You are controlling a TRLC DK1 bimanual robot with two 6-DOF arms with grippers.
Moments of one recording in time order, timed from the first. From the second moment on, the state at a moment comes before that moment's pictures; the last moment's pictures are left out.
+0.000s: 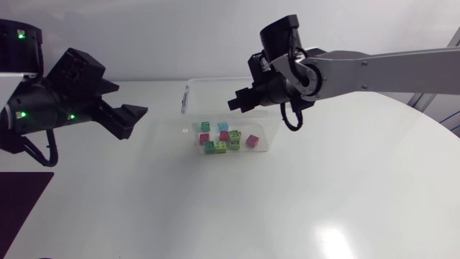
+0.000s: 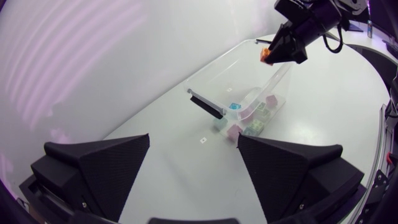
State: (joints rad) left arm -0.21 1.12 0.87 -0.24 0.11 0.49; right arm 0.52 1.81 1.34 -0.19 0.12 -0.01
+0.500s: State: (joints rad) left arm -0.04 0.86 0.72 -0.16 0.11 0.47; right arm 0.49 1.54 1.15 -0.12 0.22 -0.05
